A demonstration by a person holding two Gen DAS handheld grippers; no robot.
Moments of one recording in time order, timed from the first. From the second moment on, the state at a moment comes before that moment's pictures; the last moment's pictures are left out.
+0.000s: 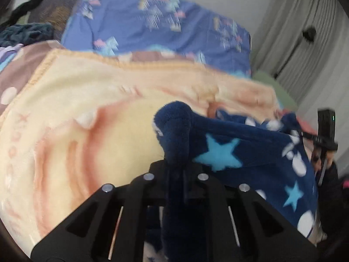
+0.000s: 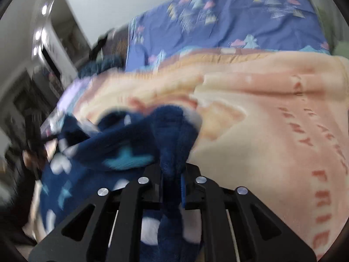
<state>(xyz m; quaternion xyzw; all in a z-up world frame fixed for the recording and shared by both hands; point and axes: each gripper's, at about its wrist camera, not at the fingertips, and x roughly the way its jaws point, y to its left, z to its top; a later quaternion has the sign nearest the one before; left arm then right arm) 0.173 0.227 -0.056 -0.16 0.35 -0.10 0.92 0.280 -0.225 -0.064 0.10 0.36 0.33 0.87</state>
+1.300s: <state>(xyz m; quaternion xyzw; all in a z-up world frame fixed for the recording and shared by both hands) 0.050 -0.238 -0.079 0.33 0.35 -0.21 0.85 0.290 -0.306 -0.140 0.28 0.48 0.34 0.76</state>
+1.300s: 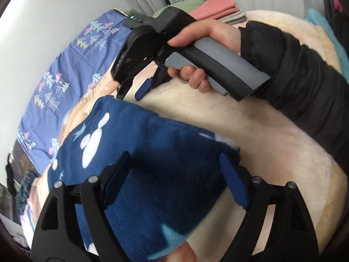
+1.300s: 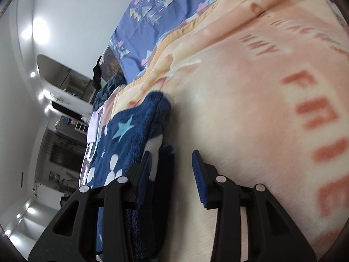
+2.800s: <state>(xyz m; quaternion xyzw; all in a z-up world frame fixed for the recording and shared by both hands) 0.040 -0.240 -0.102 0.28 0.36 -0.26 0.85 0.280 -0.268 -0.130 0.24 0.44 0.35 0.79</state>
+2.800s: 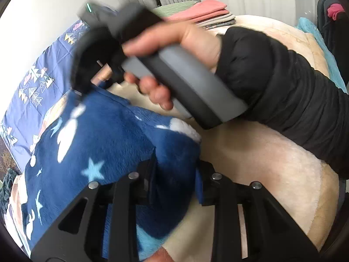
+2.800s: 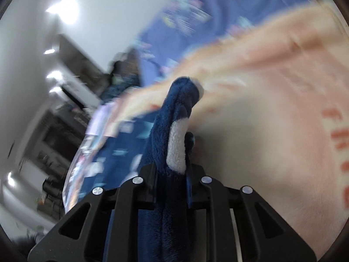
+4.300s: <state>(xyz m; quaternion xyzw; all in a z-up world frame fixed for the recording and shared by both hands) 0.043 -0.229 -0.122 0.24 0.37 -0.31 0.85 0.305 -0.280 -0.151 0.25 0.42 0.33 0.81</state>
